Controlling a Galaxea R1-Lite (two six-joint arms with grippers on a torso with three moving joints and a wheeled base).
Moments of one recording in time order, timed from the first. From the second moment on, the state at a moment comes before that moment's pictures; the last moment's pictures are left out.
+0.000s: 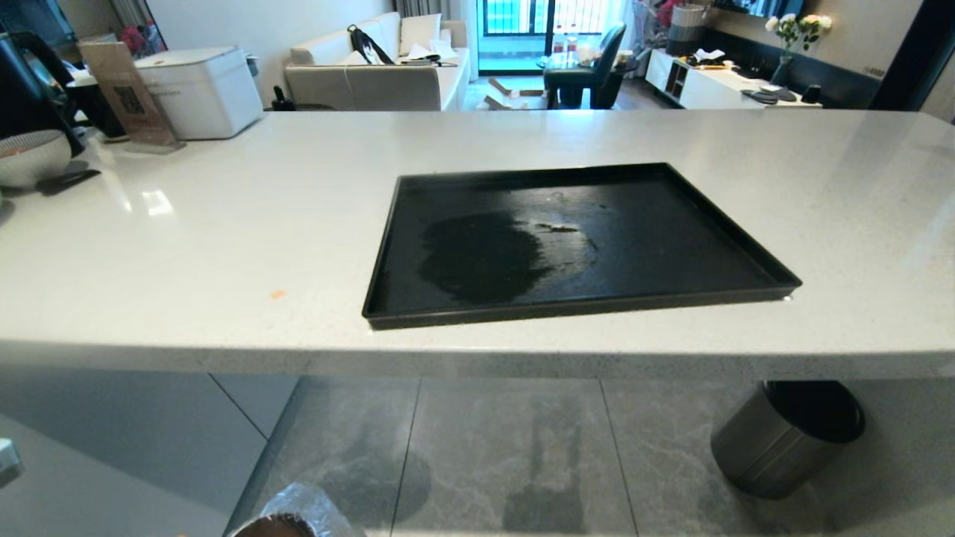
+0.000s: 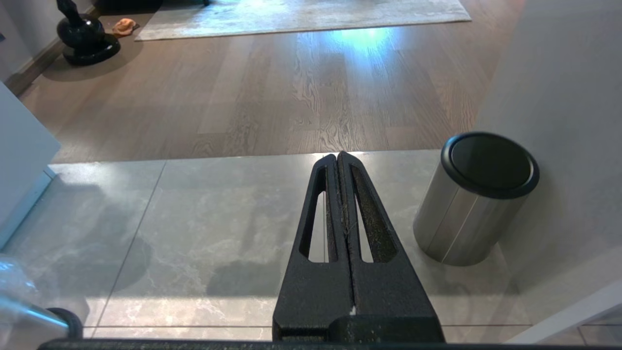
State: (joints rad) left arm -0.10 0.95 -0.78 0.99 0.01 -0.14; right arm 0.00 0.00 0.00 0.00 -0.01 0.04
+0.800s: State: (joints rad) left arm -0.10 0.96 -0.78 0.99 0.01 -0.14; right arm 0.00 0.00 0.00 0.00 -0.01 0.04
